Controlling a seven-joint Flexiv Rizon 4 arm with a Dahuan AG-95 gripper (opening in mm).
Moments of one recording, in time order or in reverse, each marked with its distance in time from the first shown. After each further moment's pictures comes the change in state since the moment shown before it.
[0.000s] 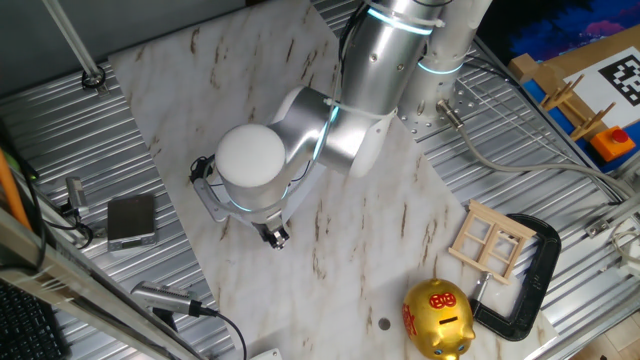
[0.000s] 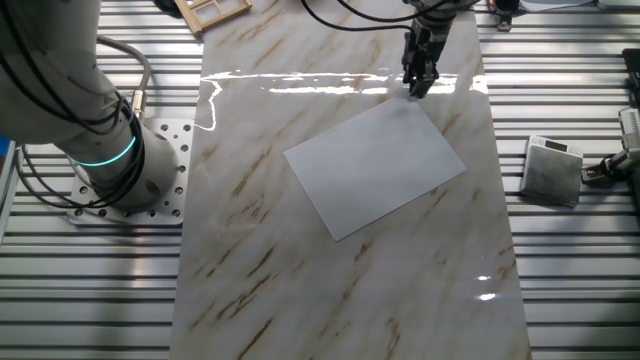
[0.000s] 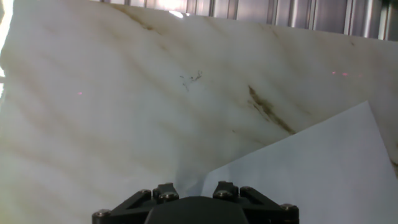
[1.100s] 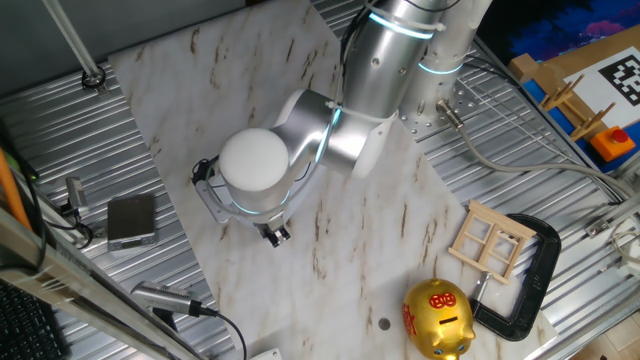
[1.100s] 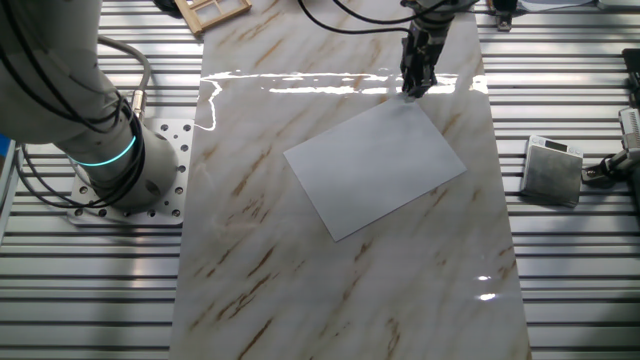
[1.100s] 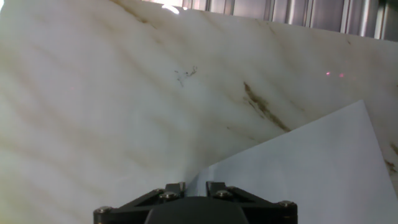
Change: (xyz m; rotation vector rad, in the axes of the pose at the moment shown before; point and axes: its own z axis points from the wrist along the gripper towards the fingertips) arm 0.005 -0.007 0.000 0.021 0.003 -0.014
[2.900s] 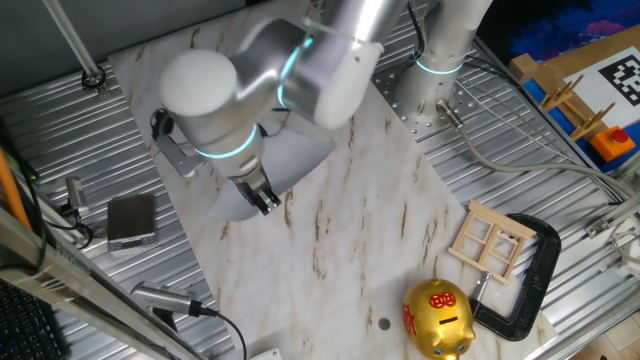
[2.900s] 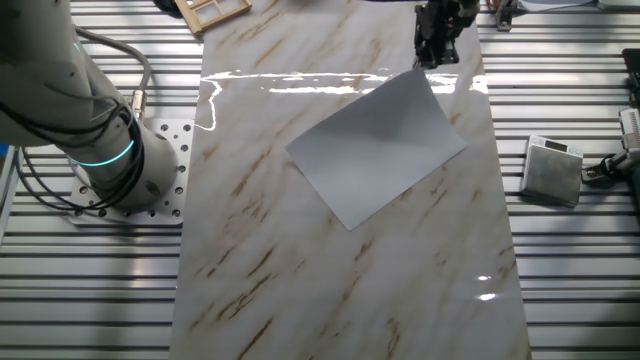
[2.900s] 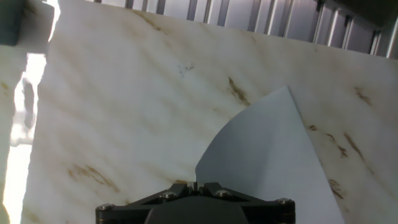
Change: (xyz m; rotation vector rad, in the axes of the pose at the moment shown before) arm 0.011 -0.042 -0.111 -0.132 0.070 -0.112
